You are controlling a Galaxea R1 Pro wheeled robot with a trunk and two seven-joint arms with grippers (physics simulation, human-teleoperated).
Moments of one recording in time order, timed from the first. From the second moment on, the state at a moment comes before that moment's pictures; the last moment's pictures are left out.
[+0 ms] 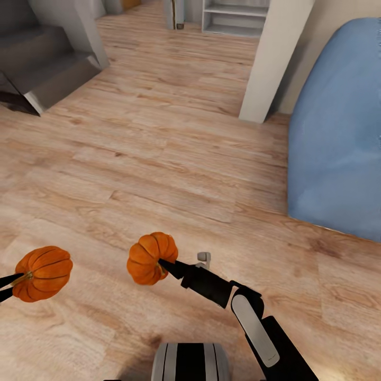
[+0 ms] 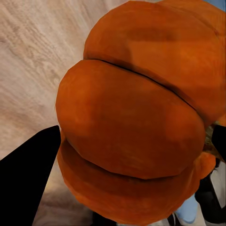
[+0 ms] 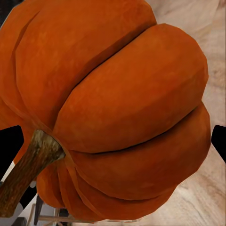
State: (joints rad) left arm -0.29 0.75 0.45 -0.89 0.50 0.94 -1.49; right arm -0.39 0.06 0.38 -1.42 -0.87 0.53 0.50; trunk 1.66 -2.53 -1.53
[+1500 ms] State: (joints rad) left arm -0.29 0.75 0.45 -0.90 0.50 0.94 -1.50; right arm -0.39 0.06 0.40 -1.42 -0.87 0.51 0.50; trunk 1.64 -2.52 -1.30
